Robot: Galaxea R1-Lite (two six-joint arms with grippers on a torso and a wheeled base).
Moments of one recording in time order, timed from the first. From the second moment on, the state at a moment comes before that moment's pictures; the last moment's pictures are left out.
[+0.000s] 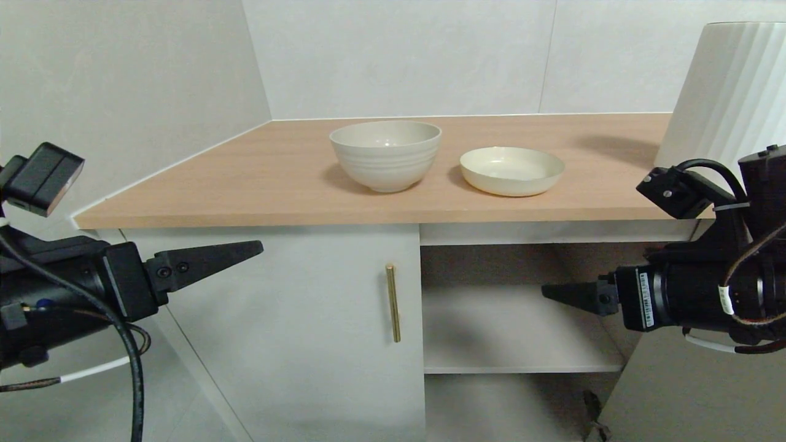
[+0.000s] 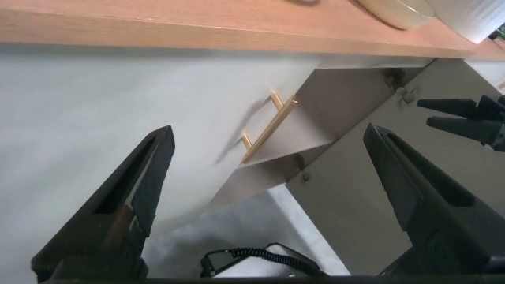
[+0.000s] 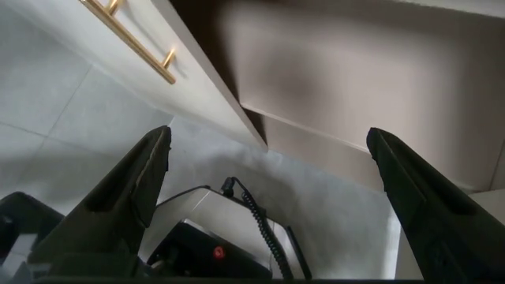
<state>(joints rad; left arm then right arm) -0.20 1.18 -0.71 -0.23 -0.39 -0.37 0.59 1.39 -0.94 0.07 -0.02 0.26</state>
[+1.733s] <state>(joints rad) -0.23 1.23 -0.88 0.01 -0.44 -0.36 0.56 1.45 -0.96 0.04 -0.02 0.22</state>
